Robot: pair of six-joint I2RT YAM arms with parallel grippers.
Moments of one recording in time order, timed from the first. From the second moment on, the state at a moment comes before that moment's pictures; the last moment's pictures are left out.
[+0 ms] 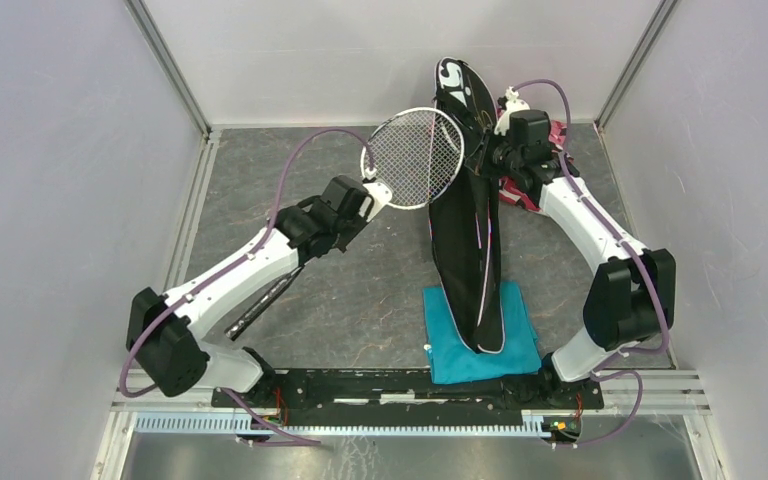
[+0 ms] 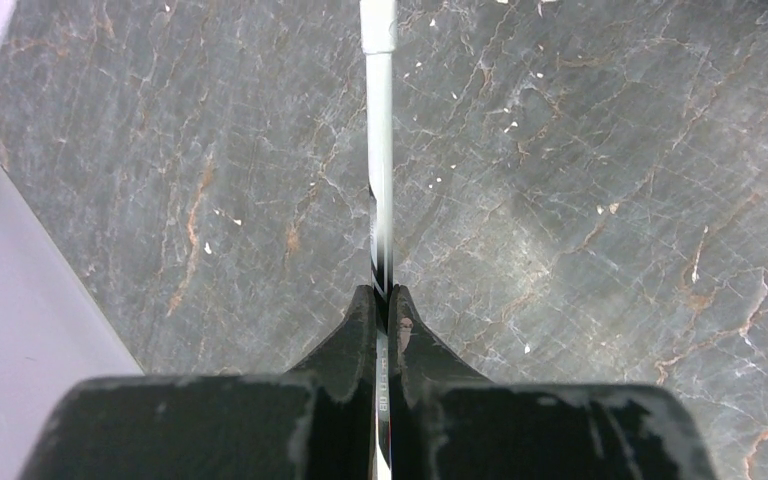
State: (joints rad) left arm -0.70 1.35 1.16 -0.66 -0.32 0.26; right arm 0.24 1.60 1.34 -0.27 -0.18 0.36
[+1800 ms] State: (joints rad) left arm -0.86 1.58 1.27 -0.69 -0.67 0.30; right arm 0.33 1.69 1.49 -0.36 0.04 0.21
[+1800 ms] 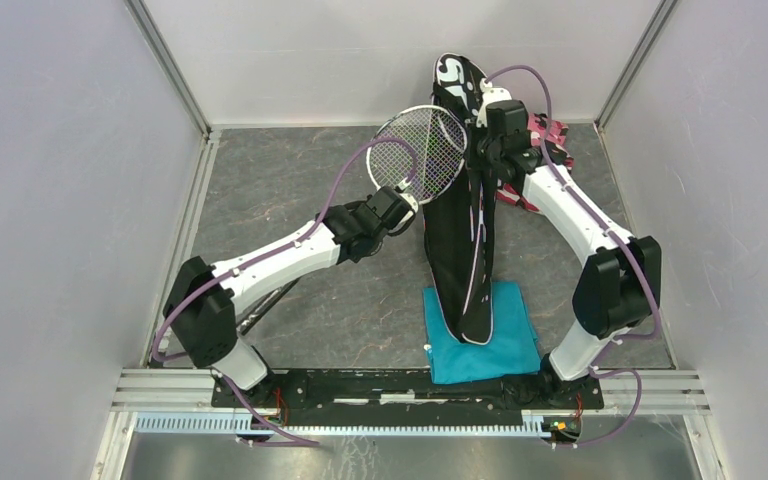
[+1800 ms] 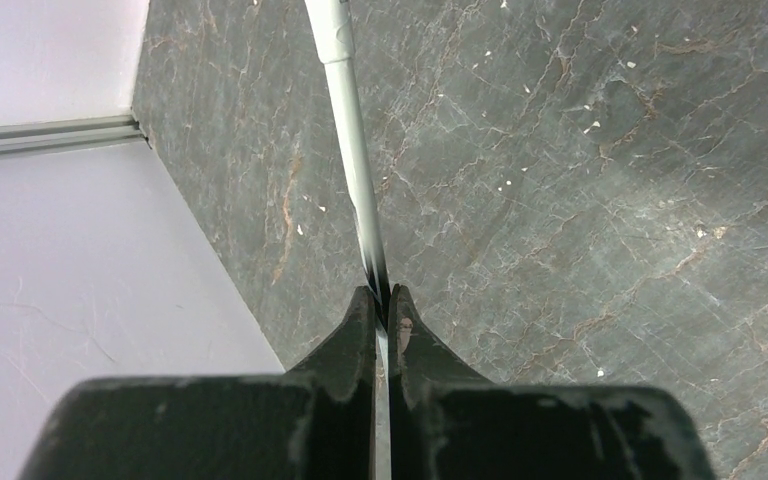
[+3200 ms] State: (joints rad) left arm -0.77 1.80 1.48 -0.49 -0.35 -0.03; right arm 0.31 1.76 1.51 -0.32 -0.11 0.29
